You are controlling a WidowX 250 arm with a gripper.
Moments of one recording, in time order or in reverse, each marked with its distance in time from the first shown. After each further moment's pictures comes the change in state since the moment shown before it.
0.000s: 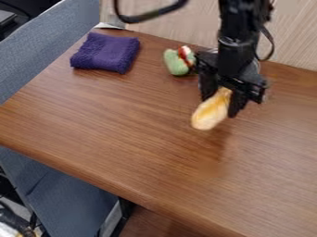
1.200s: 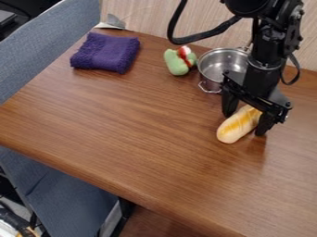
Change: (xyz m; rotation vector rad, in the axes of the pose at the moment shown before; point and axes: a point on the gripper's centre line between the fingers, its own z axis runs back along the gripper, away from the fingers) arm 0.023 -0.025 -0.036 -0.005 0.026 -0.063
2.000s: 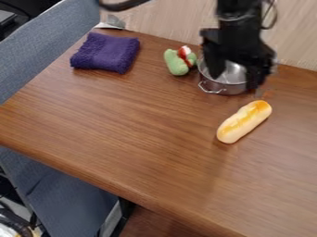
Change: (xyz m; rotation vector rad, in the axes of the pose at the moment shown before) arm -0.008 0.037 0.072 -0.096 -0.261 0.050
